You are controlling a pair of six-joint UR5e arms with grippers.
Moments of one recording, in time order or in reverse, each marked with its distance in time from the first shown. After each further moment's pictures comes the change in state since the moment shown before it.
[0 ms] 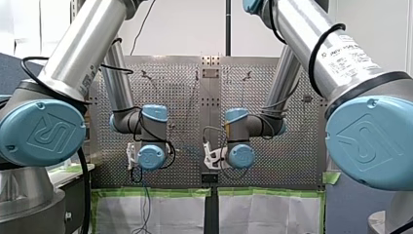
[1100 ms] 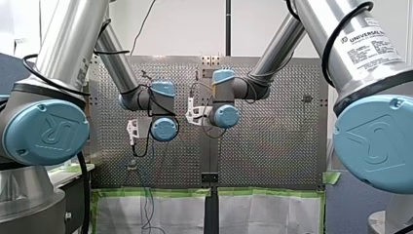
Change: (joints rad) left arm 0.056 0.172 0.155 -0.244 -0.194 0.015; right arm 0.067 -0.176 -0.196 0.173 -0.127 0.192
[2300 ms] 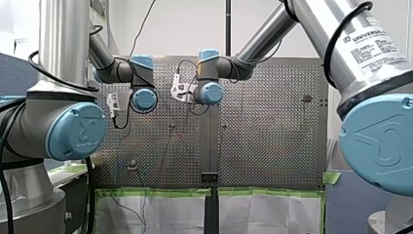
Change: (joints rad) left arm 0.287 0.237 0.068 -0.249 0.170 -0.016; right arm 0.054 0.031 -0.293 0.216 -0.086 0.104
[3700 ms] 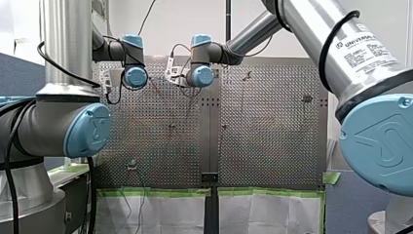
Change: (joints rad) left arm 0.180 0.067 0.191 -0.133 0.116 -0.008; right arm 0.005 0.079 -0.311 0.178 -0.031 0.007
